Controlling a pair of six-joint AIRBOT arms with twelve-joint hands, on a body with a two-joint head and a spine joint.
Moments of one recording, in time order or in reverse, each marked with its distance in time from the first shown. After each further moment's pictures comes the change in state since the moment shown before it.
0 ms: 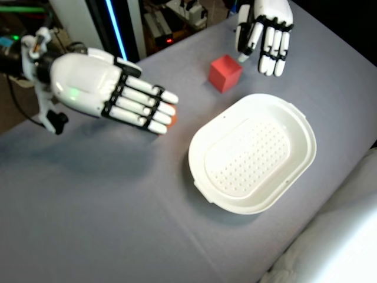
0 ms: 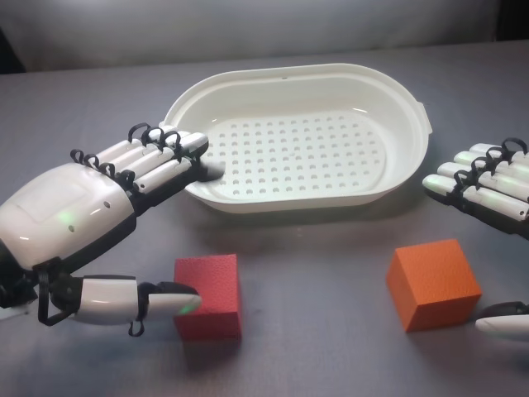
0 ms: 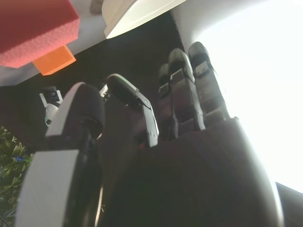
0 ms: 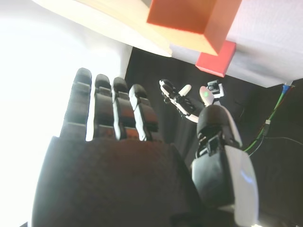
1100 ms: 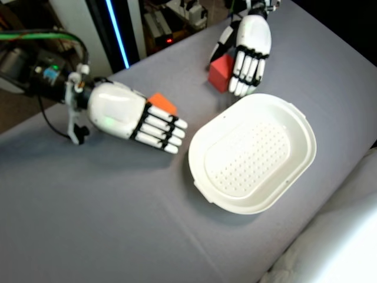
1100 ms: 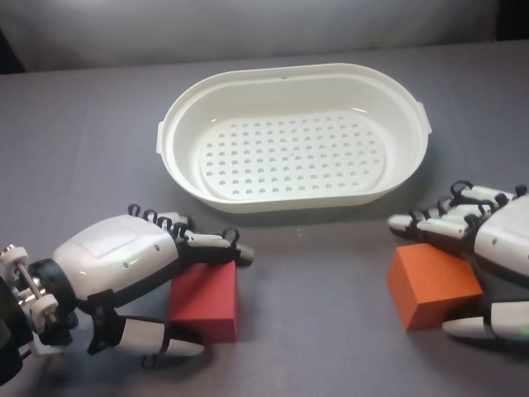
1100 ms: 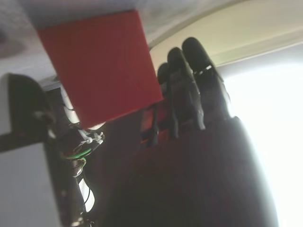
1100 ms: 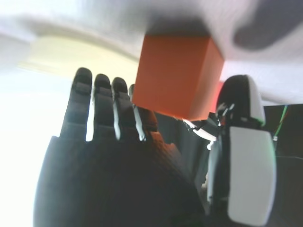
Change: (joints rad) left arm -0.010 -0.136 0.089 0.058 0.173 -0.114; right arm 0.092 -0.199 0.170 0.050 -0.216 0.024
